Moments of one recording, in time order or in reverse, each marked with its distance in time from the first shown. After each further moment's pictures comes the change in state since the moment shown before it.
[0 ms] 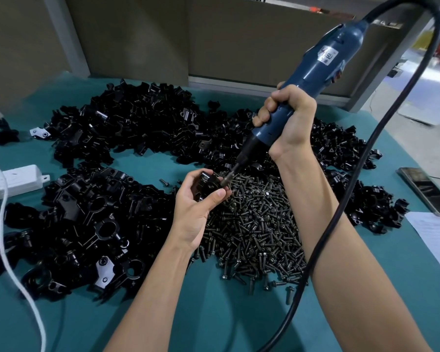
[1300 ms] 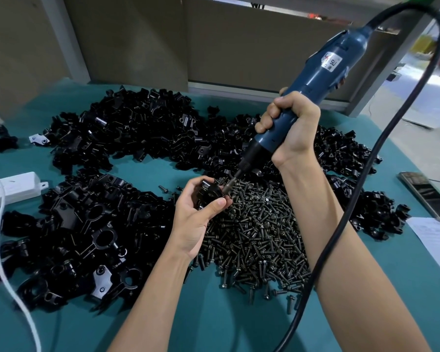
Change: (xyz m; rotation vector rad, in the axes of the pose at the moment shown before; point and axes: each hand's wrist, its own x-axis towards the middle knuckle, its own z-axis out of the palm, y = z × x) left_hand 0.000 0.003 -0.001 0.019 -0.018 -0.017; right_hand 0.001 -0.004 -0.002 0.024 -0.019 0.001
